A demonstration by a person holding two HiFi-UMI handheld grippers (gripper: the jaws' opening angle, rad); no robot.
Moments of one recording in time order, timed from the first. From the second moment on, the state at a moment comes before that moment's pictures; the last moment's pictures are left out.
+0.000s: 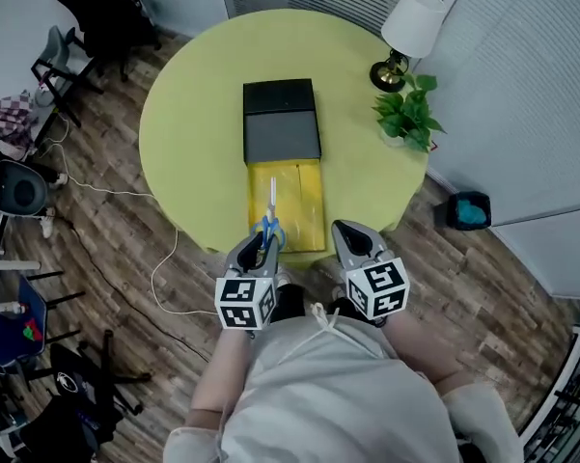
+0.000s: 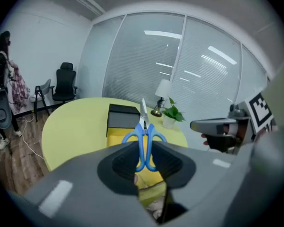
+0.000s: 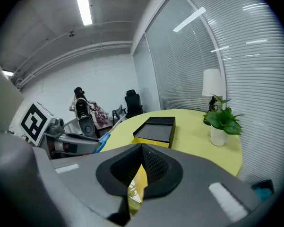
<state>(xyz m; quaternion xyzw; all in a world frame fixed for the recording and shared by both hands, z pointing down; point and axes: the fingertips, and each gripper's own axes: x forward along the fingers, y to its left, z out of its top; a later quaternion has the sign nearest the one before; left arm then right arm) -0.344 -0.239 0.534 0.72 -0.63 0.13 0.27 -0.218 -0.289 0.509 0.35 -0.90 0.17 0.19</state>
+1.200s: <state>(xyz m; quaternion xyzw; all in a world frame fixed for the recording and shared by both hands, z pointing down) -0.333 -0.293 0.682 0.72 -0.45 0.38 0.37 -0.220 -0.305 0.574 0.45 -0.84 0.24 0.21</state>
